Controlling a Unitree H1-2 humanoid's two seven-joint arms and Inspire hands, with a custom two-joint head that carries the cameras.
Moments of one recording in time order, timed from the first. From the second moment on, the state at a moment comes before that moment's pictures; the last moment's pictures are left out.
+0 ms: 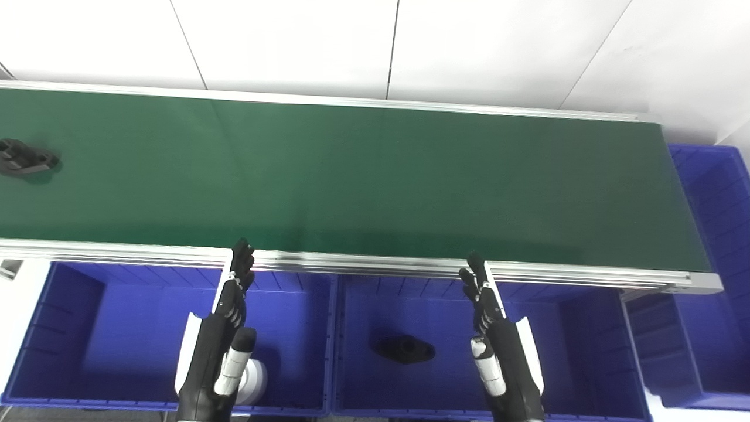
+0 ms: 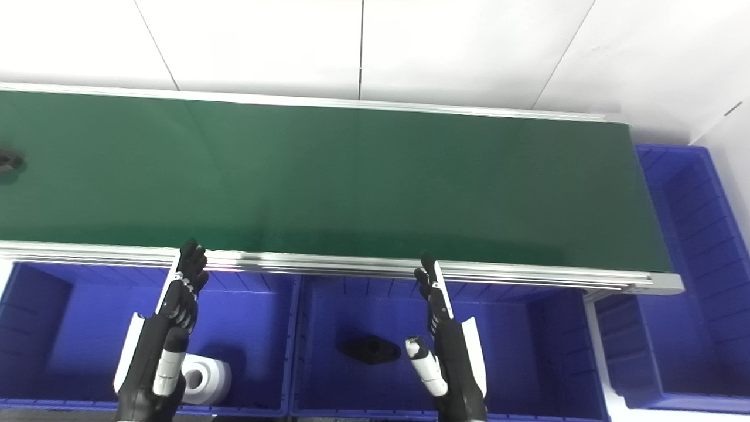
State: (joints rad) left arm 0.72 0.01 -0.21 -0.38 0.12 -0.31 -0.01; right arm 0.67 -0.02 0.32 -0.35 -0.21 -0.19 -0.05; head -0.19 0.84
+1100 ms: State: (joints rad) left arm 0.72 0.01 -0.21 -0.37 0.11 -0.31 -0.01; right arm 0.68 -0.02 0.32 -0.34 -0.20 -0.19 -0.05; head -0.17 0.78
